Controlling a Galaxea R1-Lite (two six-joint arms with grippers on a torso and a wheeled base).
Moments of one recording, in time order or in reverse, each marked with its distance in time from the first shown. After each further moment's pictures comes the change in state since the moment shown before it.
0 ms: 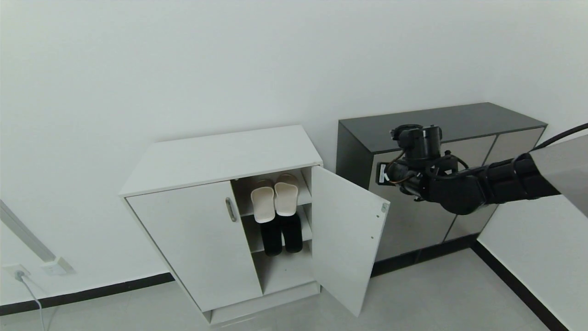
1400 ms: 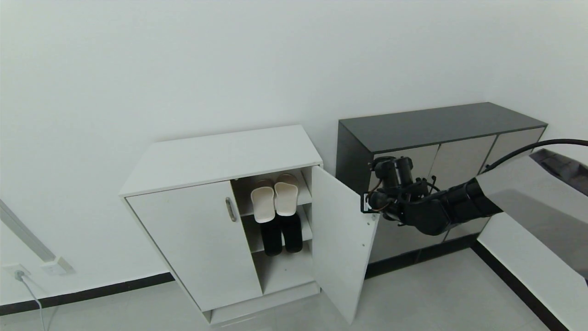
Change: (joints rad) left arm 0.000 0.000 0.000 0.000 -0.001 0.000; right arm 0.060 0.123 0.027 0.002 0.028 0.015
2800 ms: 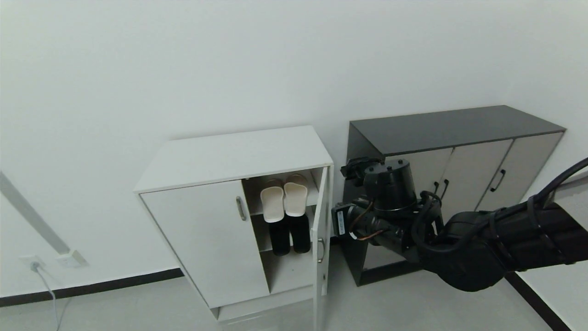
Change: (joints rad) left arm 0.001 0.000 0.000 0.000 0.000 0.000; right arm 0.278 -0.269 0.291 -0.137 0.000 -0.072
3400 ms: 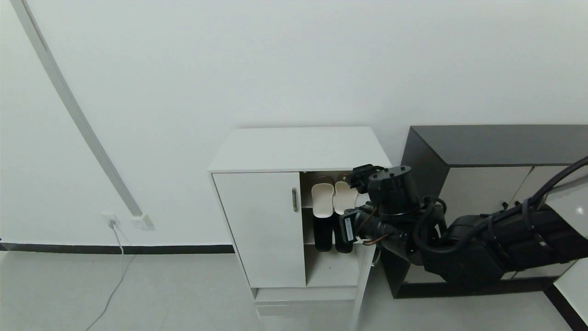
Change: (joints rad) left arm -0.001 0.000 0.000 0.000 0.000 -0.001; right arm -0.037 -0.001 0.045 0.000 -0.008 -0.047
